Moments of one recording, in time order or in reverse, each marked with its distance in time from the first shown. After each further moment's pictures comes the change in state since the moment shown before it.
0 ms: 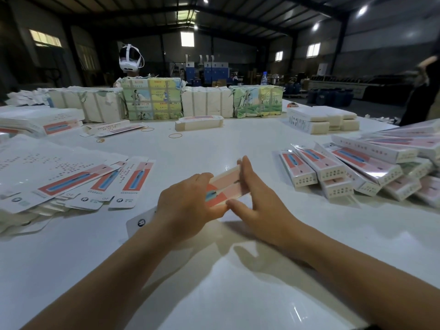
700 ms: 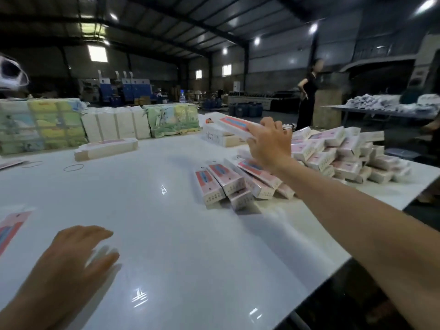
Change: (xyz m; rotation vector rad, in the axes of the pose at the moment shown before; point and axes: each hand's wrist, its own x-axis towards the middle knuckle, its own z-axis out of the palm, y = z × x) left_hand 0.012 -0.057 0.060 -0.047 0.012 0.102; right_hand 0.035 0.111 -0.210 -1.016 0.504 0.417
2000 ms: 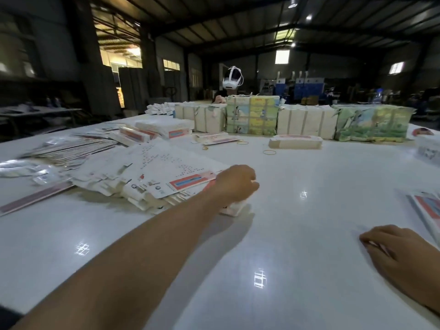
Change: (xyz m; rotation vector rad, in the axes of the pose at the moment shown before) left_hand 0.033 -0.057 -0.108 0.116 -0.182 -0.485; right_hand -0.137 -0.155 0.044 0.519 -0.469 -0.393
